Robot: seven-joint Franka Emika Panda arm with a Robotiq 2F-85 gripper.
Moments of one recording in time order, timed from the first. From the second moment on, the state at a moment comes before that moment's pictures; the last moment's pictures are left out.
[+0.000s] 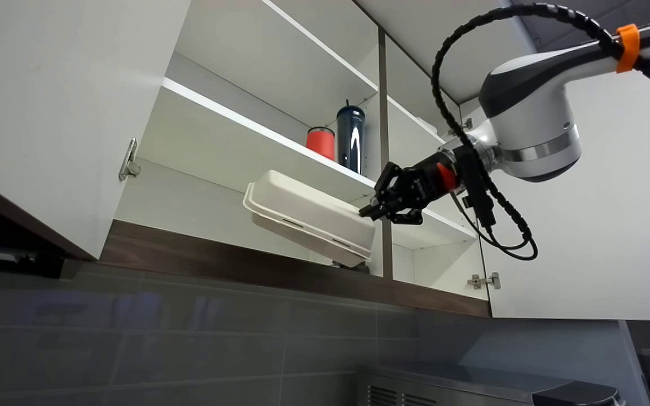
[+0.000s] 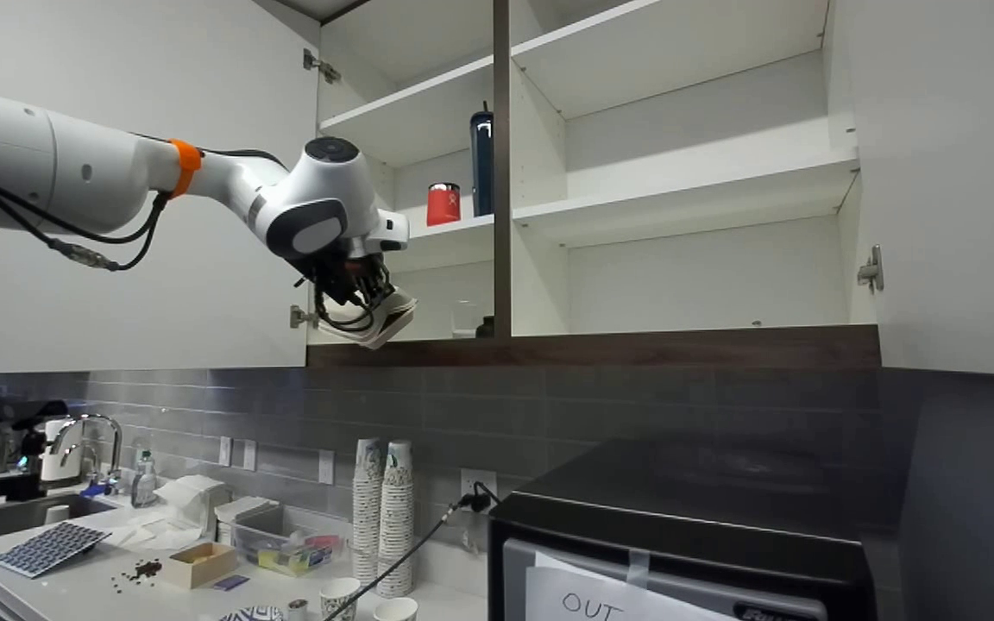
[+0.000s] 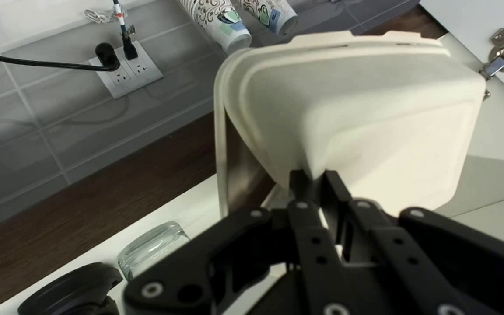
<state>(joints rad) -0.01 -0.48 0.07 -1.94 0.71 2.32 -0.10</state>
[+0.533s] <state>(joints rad) 0.00 -0.40 0.13 -1.81 0.49 2.30 0.26</state>
